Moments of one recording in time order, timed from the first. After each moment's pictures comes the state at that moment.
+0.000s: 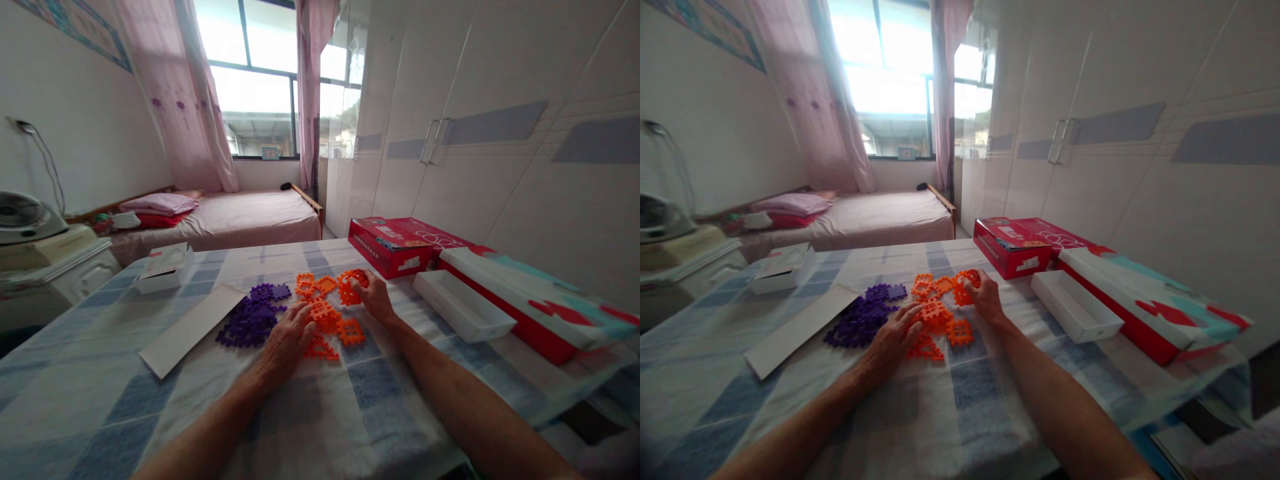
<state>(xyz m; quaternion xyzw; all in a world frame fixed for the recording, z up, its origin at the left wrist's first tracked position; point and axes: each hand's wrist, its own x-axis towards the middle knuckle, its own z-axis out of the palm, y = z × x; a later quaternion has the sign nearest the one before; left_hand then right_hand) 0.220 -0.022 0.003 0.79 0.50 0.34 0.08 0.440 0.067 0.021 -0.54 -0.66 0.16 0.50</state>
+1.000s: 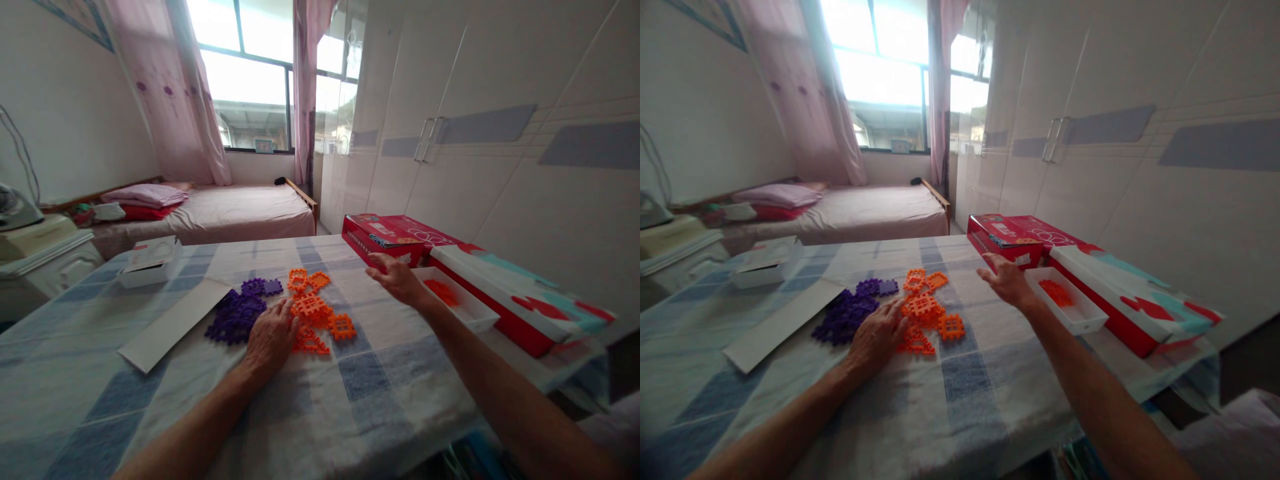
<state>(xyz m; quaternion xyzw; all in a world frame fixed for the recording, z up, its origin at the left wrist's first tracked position) 0.220 -0.021 0.004 0.77 0.61 0.21 -0.04 0.508 0.054 0.076 -0.55 -0.78 0.04 0.31</state>
